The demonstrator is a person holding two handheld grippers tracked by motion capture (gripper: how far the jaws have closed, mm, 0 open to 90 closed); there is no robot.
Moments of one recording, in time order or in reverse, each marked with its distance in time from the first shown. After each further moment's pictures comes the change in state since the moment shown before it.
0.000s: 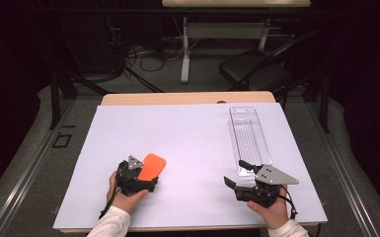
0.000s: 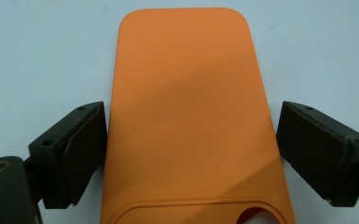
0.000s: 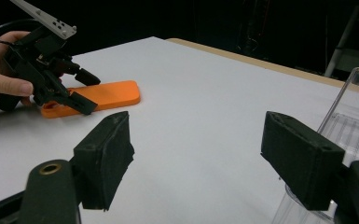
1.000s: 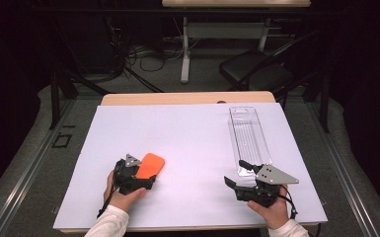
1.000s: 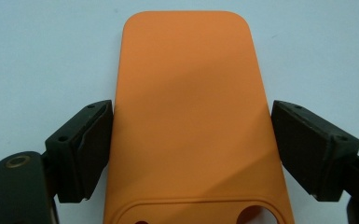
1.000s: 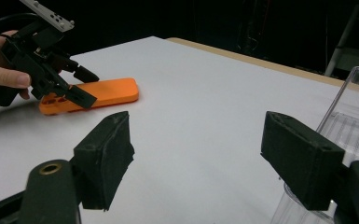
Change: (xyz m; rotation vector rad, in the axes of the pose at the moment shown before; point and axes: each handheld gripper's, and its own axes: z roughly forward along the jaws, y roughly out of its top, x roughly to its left) left arm 0.004 0.005 -0.008 0.007 -0.005 -0.040; right arm -0.001 0.000 0.000 0.004 0.000 0.003
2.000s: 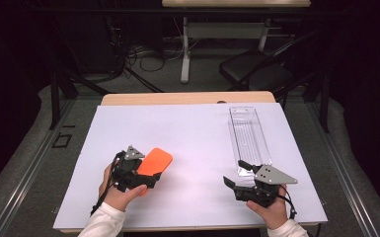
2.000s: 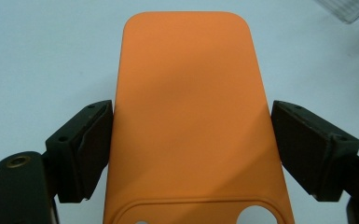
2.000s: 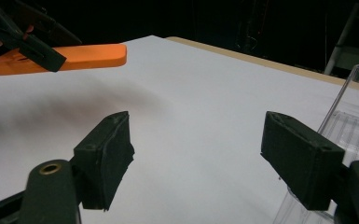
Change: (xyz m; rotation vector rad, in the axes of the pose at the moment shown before) left arm -0.035 0.049 -0.062 -0.001 -0.096 0.067; right arm 0.001 -0.001 0.002 0.002 -0.004 0.001
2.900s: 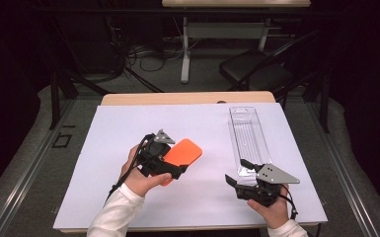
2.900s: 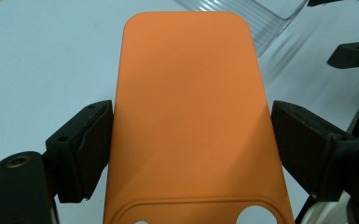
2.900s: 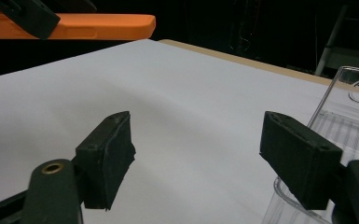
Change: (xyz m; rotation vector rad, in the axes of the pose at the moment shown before) left arm -0.054 0.072 -0.006 0.024 -0.140 0.150; right arm -0.002 0.003 -0.003 -0.008 -0.029 0.008
